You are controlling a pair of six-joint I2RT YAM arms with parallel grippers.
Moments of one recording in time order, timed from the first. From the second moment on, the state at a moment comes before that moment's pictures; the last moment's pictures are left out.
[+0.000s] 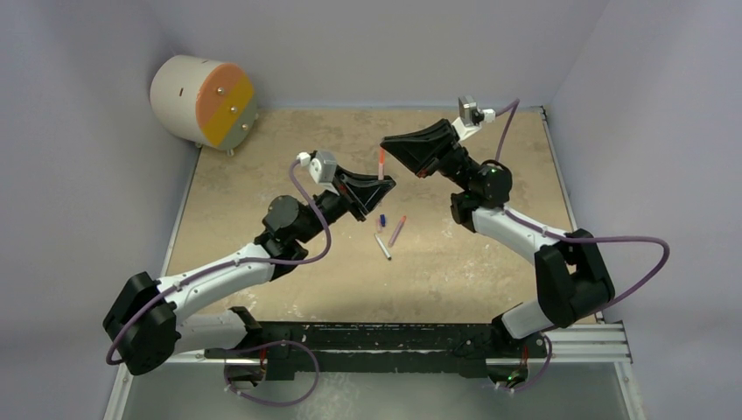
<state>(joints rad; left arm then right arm) -0.81 1.18 0.70 0.86 0.15 -0.43 0.47 1.50 0.91 1.48 -0.66 1.10</state>
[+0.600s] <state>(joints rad) -0.81 1.17 0.76 0.70 0.14 -0.36 0.46 1.48 0.85 1.49 -0.62 1.08</state>
